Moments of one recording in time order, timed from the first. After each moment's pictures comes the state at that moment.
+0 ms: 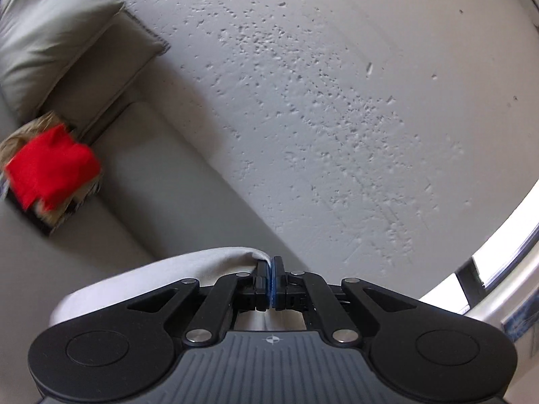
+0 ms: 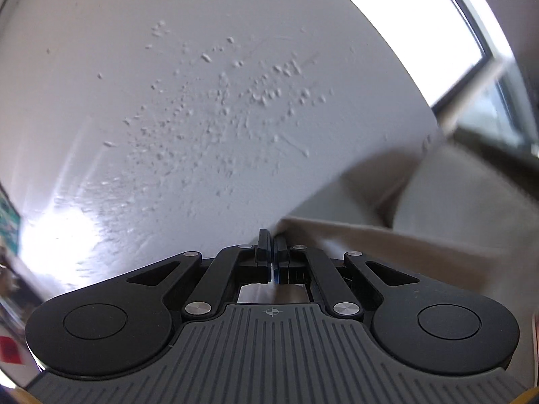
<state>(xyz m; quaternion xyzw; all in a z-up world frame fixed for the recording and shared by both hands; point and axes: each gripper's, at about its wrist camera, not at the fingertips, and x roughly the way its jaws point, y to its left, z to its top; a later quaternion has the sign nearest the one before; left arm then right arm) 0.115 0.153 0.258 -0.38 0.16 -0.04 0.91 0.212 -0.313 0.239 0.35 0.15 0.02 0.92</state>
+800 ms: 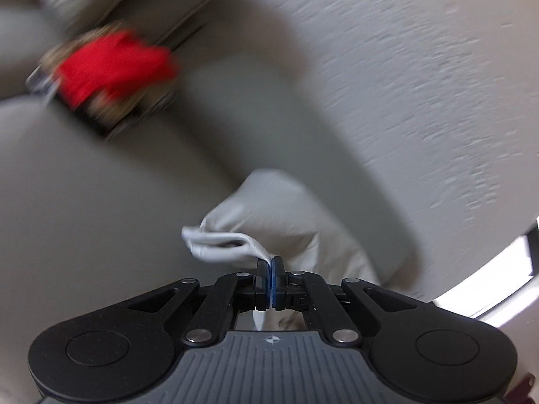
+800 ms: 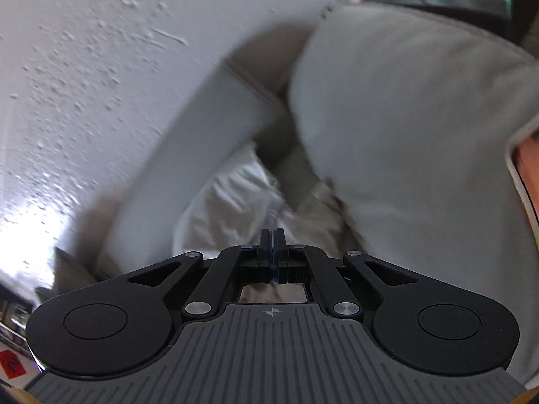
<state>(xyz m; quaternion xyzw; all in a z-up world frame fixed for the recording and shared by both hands) 0.117 0.160 0.007 -0.38 0.27 0.03 0.88 0.141 -0.349 -0.012 0.41 0.30 -0.01 0.86</state>
